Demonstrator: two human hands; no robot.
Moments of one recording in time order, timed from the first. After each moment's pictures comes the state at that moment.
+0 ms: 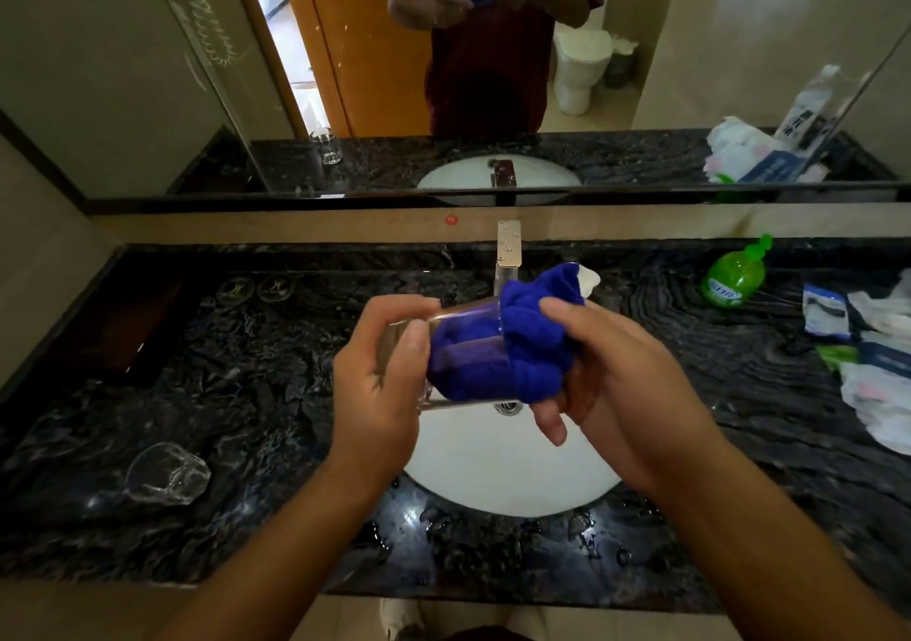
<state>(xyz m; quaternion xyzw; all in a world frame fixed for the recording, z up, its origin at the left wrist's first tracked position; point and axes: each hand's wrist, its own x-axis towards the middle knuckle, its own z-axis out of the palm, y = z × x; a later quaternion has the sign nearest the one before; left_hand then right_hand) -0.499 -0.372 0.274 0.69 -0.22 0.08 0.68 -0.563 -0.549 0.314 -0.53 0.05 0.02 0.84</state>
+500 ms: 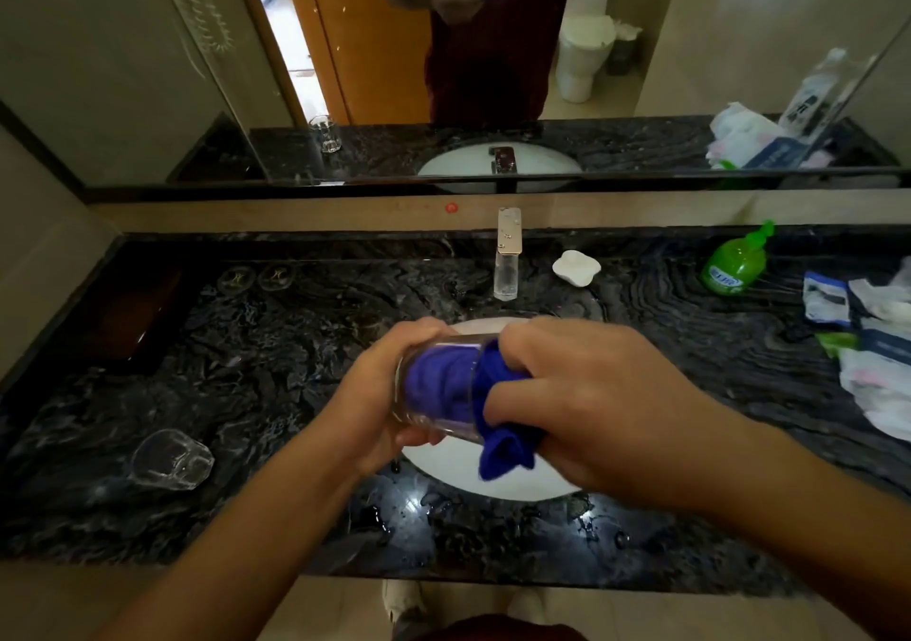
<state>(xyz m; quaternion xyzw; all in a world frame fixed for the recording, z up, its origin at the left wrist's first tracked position) -0.486 -0.361 0.268 0.57 -0.03 -0.35 0.74 -0.572 -0.558 0.324 -0.93 -0.33 -0.17 0.08</state>
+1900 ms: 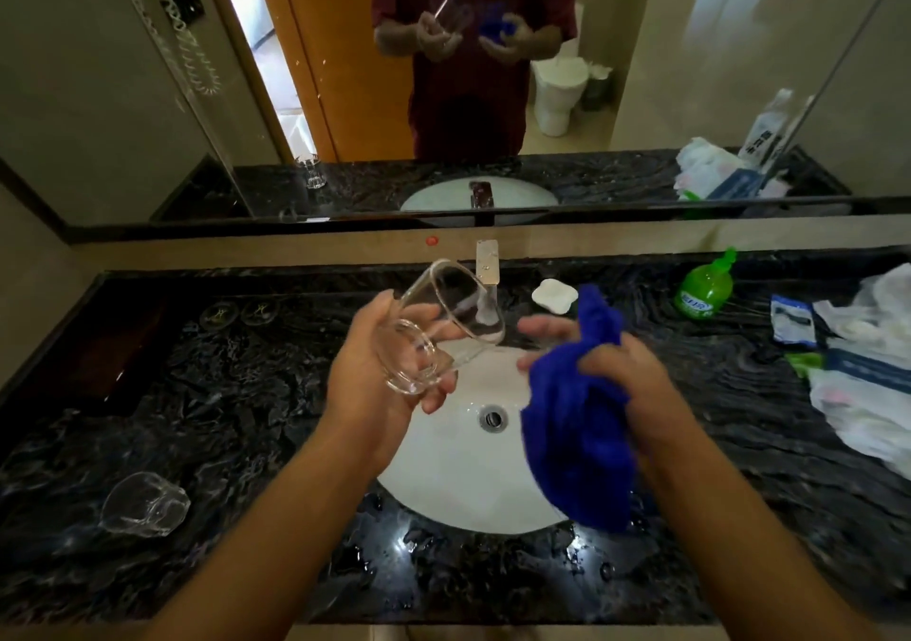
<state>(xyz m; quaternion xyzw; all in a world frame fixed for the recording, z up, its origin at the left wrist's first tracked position) -0.482 -0.398 0.298 0.51 0.01 -0.24 0.83 -0.564 -0.599 0.275 -0.51 0.09 0.00 0.86</state>
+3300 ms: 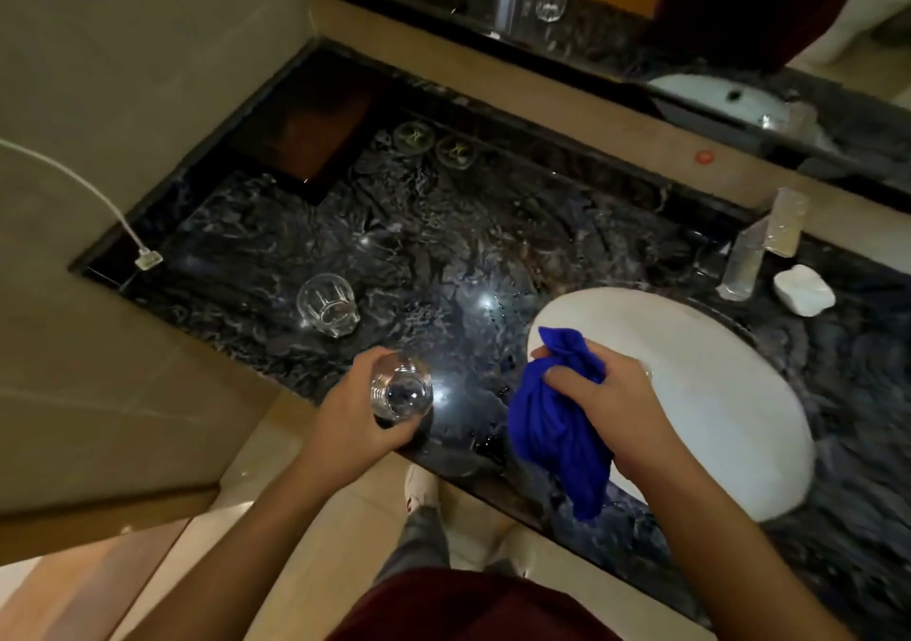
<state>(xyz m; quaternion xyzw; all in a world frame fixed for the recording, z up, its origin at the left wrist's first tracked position) -0.521 -0.103 0.093 0.90 0.03 -0.06 0.44 -0.477 -0.382 0.170 -0.74 0.14 0.18 0.64</state>
